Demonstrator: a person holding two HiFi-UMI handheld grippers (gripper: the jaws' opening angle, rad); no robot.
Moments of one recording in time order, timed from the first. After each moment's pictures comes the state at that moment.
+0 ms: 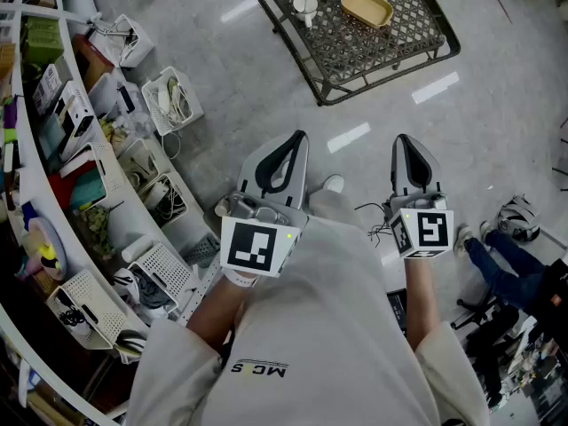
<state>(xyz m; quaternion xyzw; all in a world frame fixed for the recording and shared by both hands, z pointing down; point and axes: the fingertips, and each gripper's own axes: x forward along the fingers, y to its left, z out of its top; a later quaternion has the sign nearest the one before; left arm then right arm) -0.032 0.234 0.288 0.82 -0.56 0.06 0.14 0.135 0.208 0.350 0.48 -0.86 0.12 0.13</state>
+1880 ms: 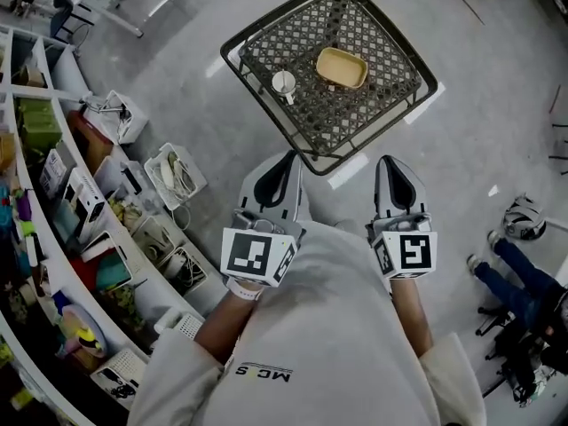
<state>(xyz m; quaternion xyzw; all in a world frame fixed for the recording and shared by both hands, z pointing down) -0.042 0.086 0.286 0.84 -0.52 0.04 0.15 0.116 0.089 0.313 0.55 -0.82 0.11 0.09</state>
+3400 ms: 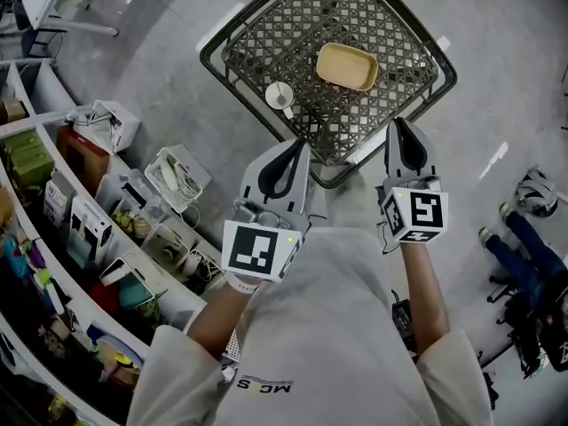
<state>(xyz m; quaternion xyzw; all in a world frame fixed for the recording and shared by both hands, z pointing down) -0.027 -0.049 0.348 0.86 -0.46 0.10 0.19 0.134 -0.071 0.409 0.58 -0.78 0.17 0.14</state>
